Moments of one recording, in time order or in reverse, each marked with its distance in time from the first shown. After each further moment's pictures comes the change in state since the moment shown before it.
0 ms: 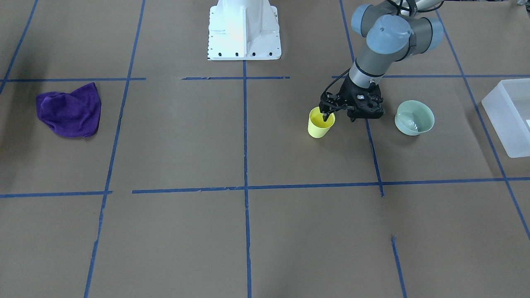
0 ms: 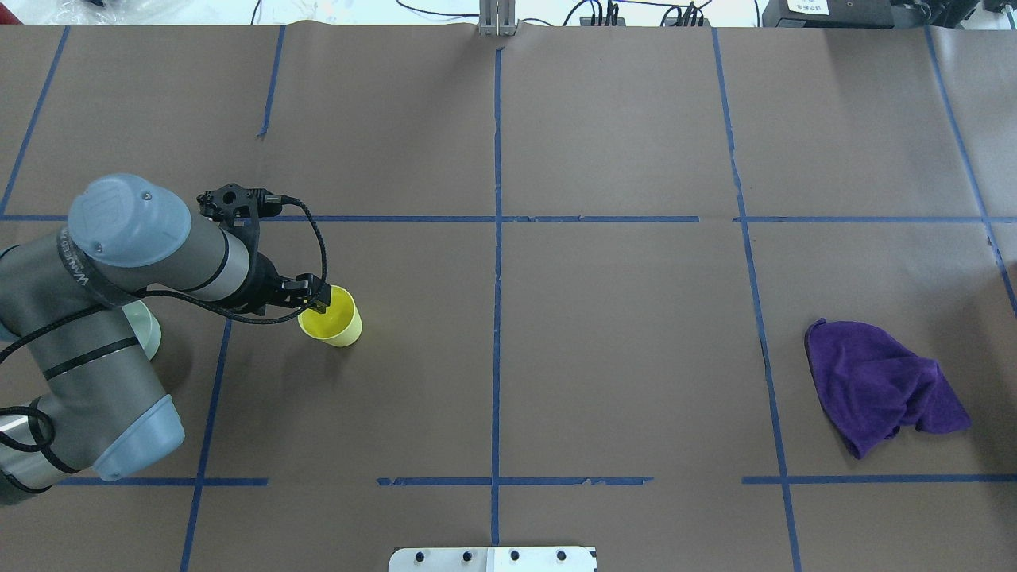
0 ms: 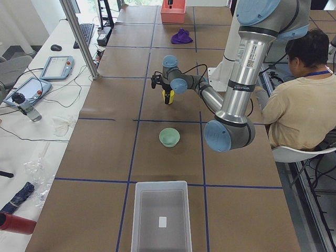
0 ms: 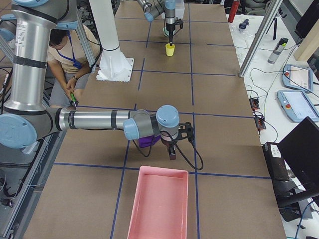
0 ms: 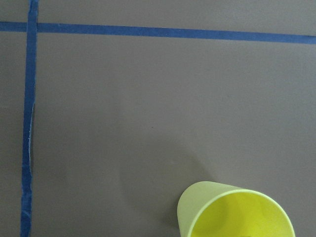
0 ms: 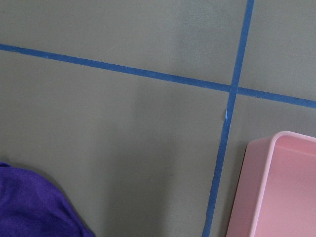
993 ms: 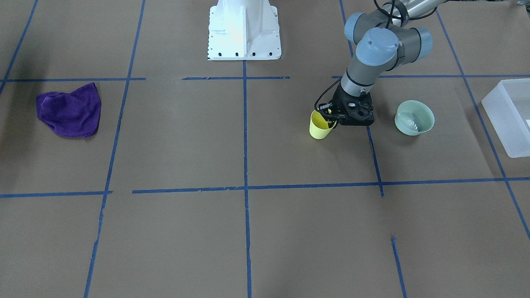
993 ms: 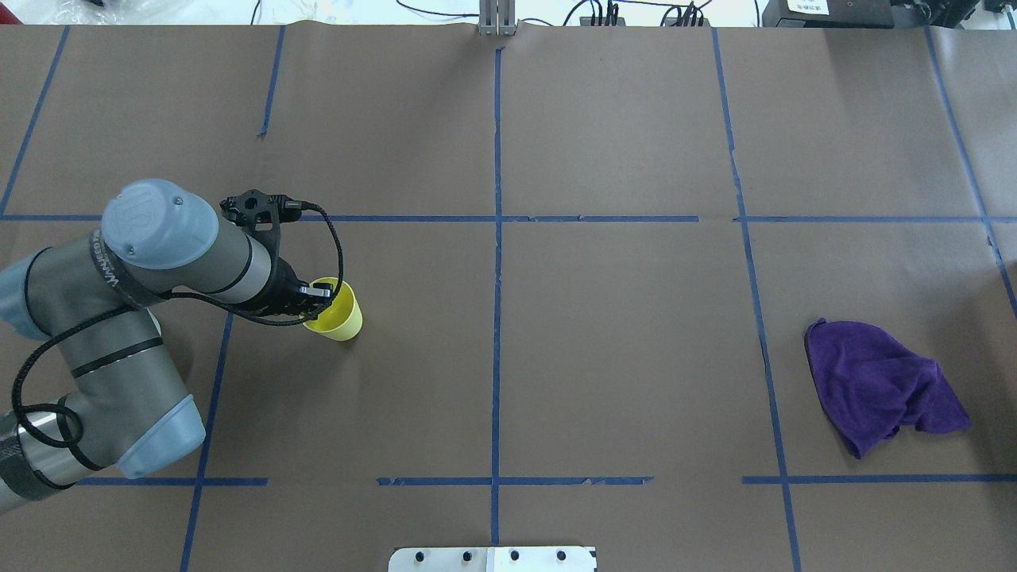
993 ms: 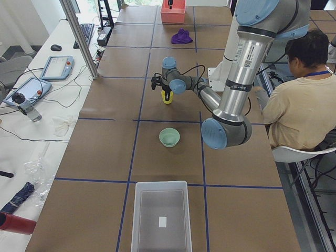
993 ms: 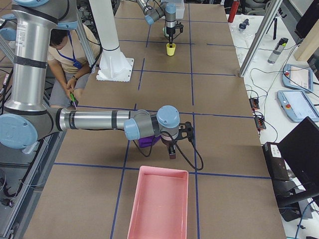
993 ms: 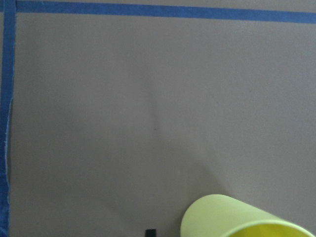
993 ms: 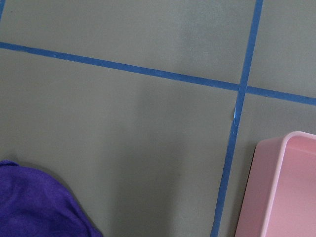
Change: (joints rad) left arm 0.012 -0.028 0.002 -0.008 -0.004 -0.011; right arm -0.012 0.002 -0.003 0.003 0.023 0.002
